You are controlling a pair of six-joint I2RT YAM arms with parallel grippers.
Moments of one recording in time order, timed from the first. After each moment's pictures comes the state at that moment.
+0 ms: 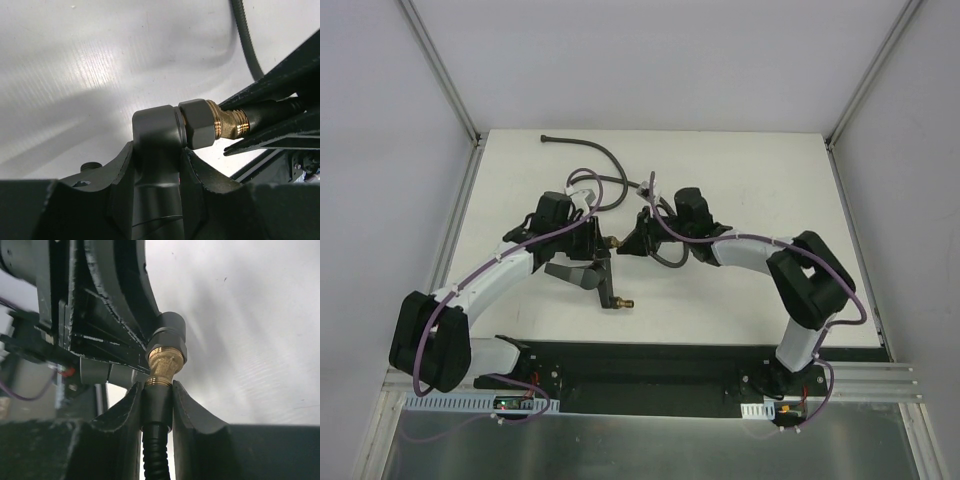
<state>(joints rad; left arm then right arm) -0.40 1.28 0.80 -0.34 0.40 -0.41 0.70 1.75 0.99 0.36 -0.76 0.27</state>
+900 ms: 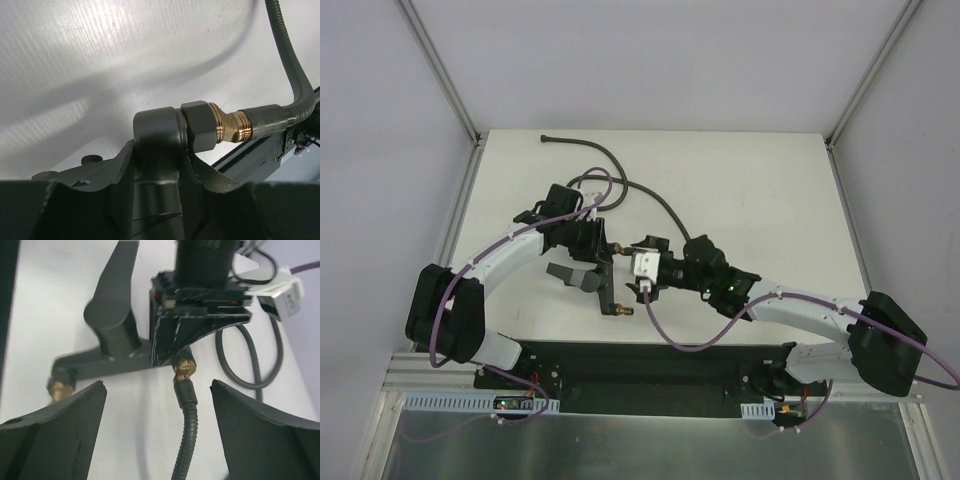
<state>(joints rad) -0.38 1.42 0.92 -0.49 0.47 -0.38 0.94 1.27 0.69 0.35 -0.35 -0.45</state>
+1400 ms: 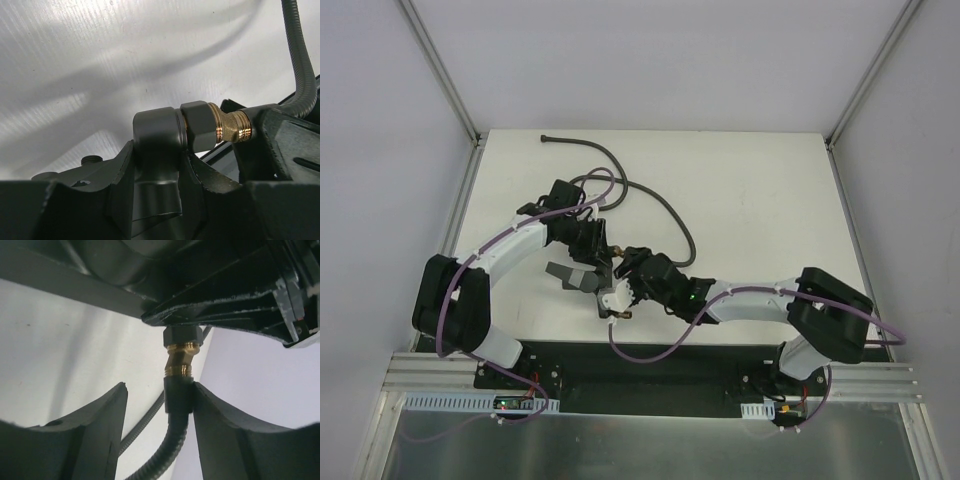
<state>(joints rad) -0.37 1.49 0.99 -0.61 0.52 -0.36 1.14 1.54 0.74 0.30 0.19 -1.24</state>
